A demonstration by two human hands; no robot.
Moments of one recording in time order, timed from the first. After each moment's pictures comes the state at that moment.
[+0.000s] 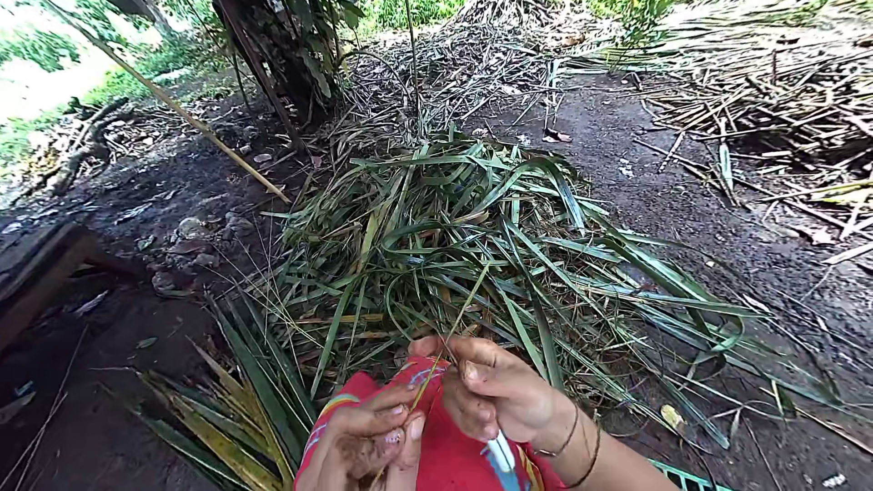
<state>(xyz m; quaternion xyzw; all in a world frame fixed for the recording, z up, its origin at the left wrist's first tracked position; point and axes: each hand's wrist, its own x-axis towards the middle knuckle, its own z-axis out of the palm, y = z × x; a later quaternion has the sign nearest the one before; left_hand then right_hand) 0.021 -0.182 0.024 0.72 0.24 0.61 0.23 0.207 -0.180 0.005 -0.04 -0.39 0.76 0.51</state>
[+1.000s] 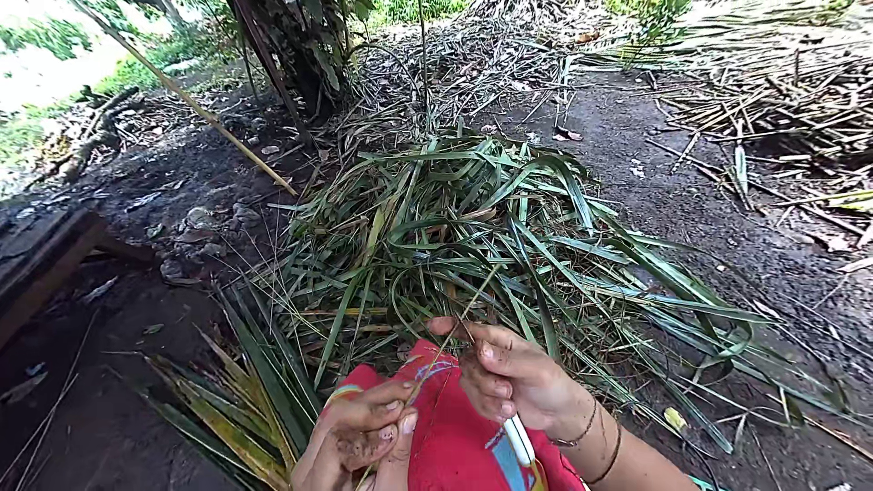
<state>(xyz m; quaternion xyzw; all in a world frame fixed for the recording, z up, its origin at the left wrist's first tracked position) 0.011 -0.182 0.023 0.70 0.25 0.62 0.26 0.220 -0.176 0.007 -0.07 -0.37 0.77 0.51</state>
